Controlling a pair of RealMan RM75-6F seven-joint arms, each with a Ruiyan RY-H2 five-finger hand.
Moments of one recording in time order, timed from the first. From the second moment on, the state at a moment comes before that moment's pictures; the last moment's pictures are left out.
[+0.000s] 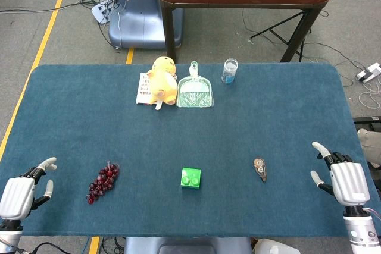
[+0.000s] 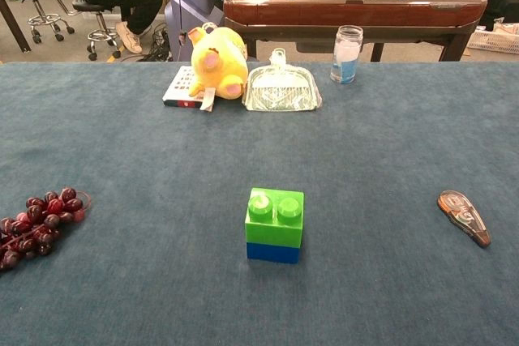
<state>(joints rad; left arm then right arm) -0.07 -1.25 0.00 -1.45 1.60 1.55 -0.07 0.07 -1.24 0.06 -1.51 -1.57 1.55 -0.07</state>
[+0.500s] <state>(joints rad) -0.07 -1.25 0.00 -1.44 1.59 1.54 -0.04 0.12 -1.33 0.04 -1.63 -1.62 1.49 -0.16</state>
